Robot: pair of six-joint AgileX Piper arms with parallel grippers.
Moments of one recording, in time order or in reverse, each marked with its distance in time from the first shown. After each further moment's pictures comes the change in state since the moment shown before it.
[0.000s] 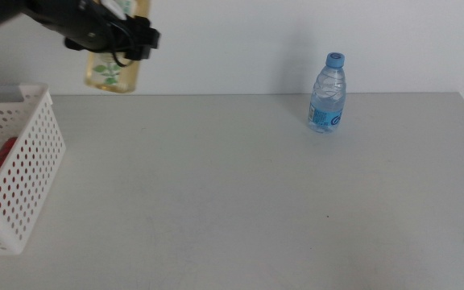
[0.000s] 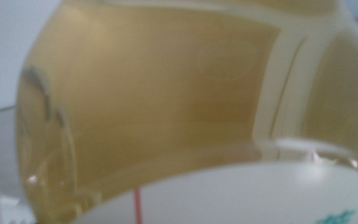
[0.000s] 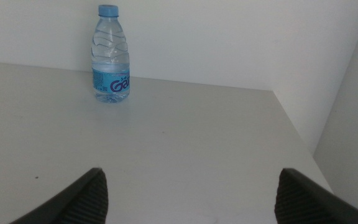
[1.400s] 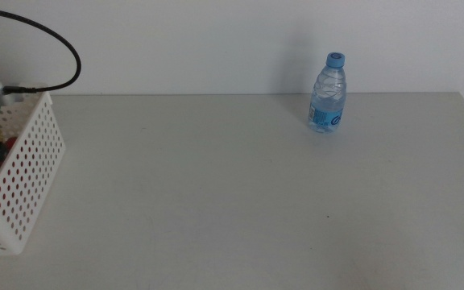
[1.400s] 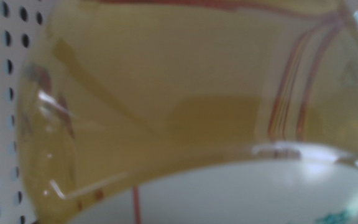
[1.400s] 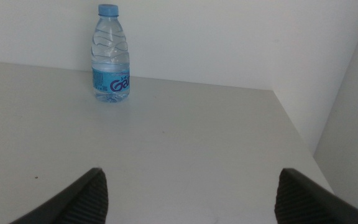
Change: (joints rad) left arm 0.561 -0.002 0.325 -0.087 0.243 0.312; right arm 0.000 0.000 0.000 0.000 0.000 0.000
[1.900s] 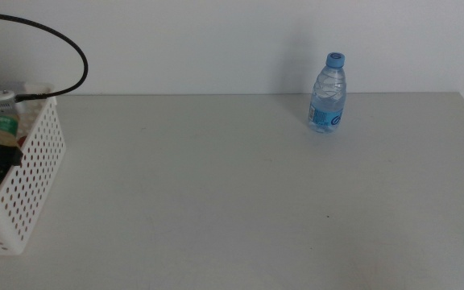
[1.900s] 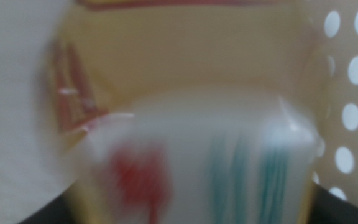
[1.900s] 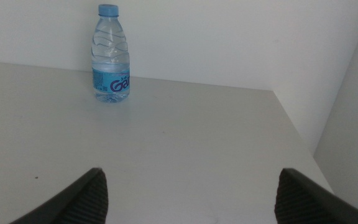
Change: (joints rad) left arm 0.000 0.073 0.002 -0.088 0.022 0.001; right arm 0.000 0.000 0.000 0.000 0.000 0.000
